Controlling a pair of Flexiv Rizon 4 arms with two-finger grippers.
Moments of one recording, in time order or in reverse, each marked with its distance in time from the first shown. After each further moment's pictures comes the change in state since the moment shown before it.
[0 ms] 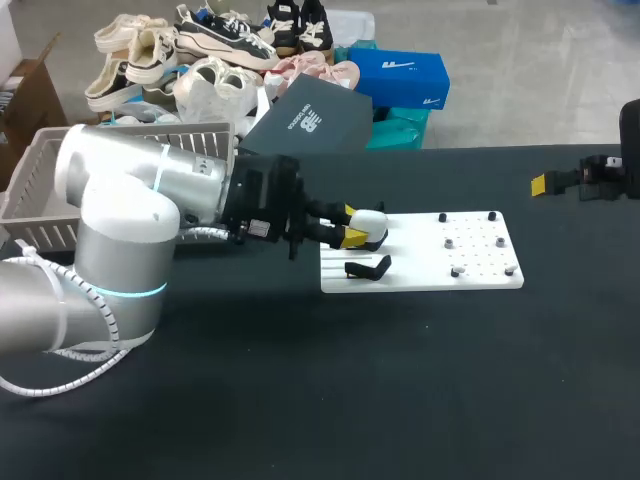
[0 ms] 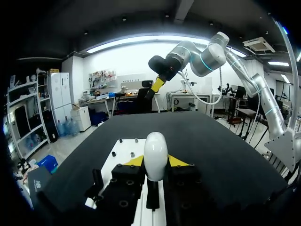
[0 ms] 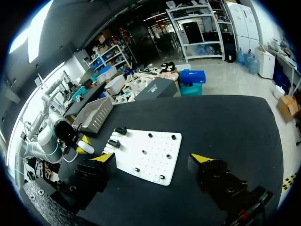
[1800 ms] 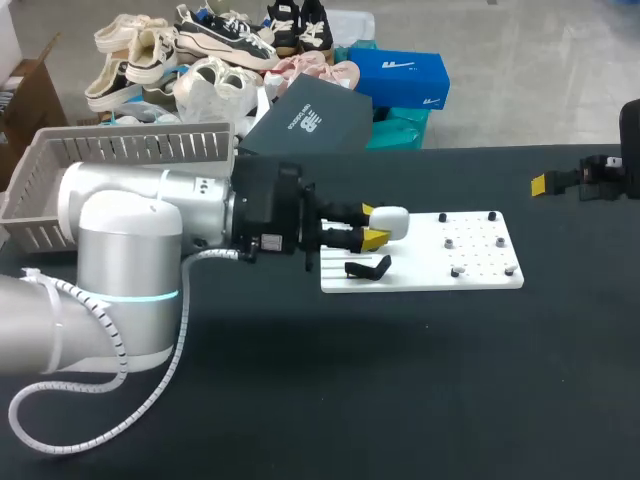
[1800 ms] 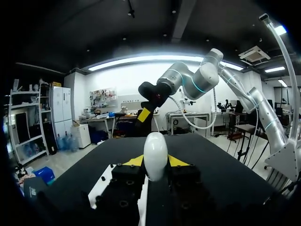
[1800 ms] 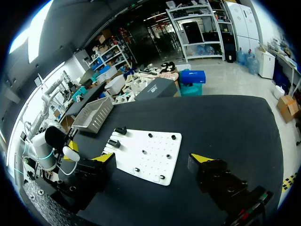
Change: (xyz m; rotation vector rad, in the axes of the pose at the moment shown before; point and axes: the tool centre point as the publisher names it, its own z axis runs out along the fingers) left arm -0.045 -0.034 0.016 -0.015 -0.179 0.005; right arm 0.000 0.000 0.000 0.000 0.000 0.000
